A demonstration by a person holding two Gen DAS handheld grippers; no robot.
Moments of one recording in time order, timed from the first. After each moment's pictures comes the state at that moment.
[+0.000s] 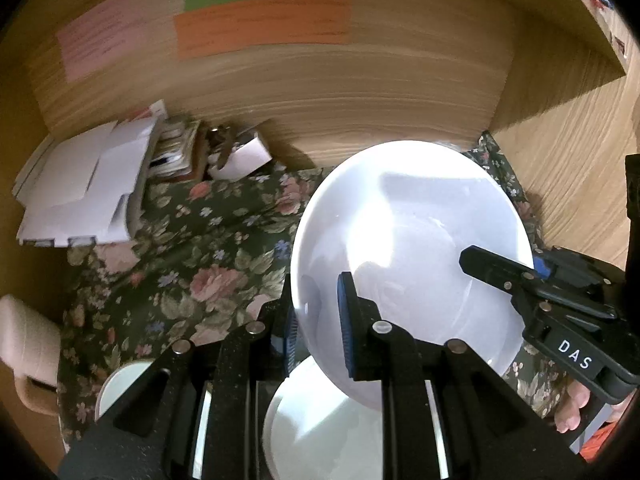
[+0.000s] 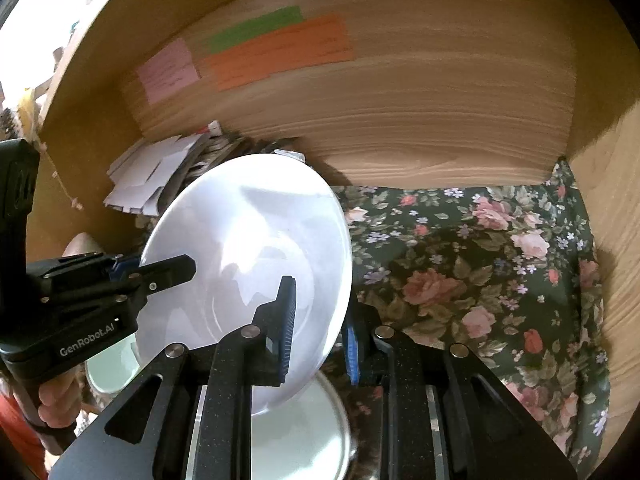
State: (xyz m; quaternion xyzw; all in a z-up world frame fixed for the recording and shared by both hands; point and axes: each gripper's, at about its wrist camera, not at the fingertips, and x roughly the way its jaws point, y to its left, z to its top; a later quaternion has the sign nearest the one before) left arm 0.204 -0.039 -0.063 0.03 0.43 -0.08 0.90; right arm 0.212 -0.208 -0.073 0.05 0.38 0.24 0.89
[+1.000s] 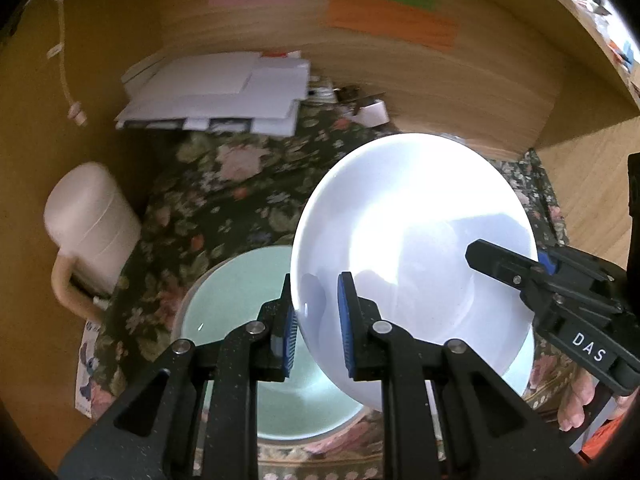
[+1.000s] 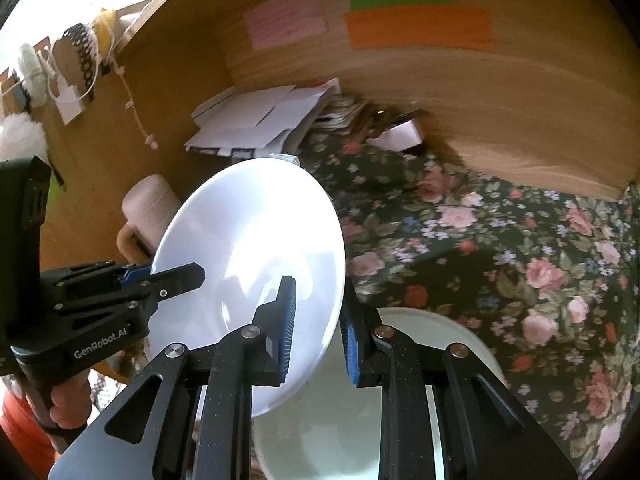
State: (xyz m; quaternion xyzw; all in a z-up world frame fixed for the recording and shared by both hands) left arm 0.123 0.077 -0.071 -0.04 0.43 0.00 0.90; right arm 0.157 -0.101 -0.088 0.01 0.38 0.33 0.86
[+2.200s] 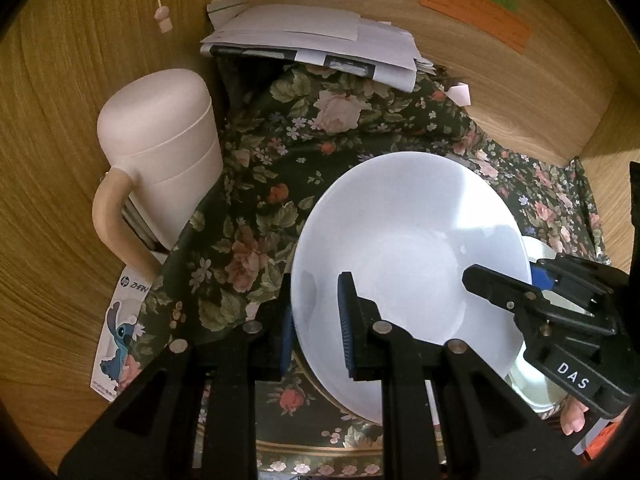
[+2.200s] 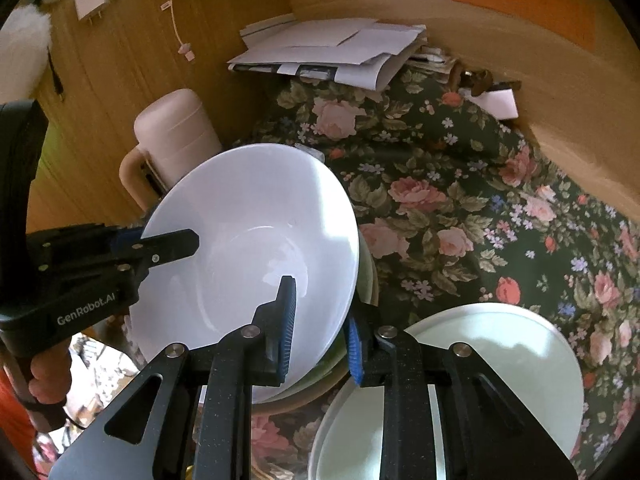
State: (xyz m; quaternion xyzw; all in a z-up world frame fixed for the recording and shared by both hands) left arm 0.100 0.148 -0.115 -0.07 0.45 0.06 0.89; right arm 0.146 -0.026 -0.123 -0.08 0.41 0.37 0.83
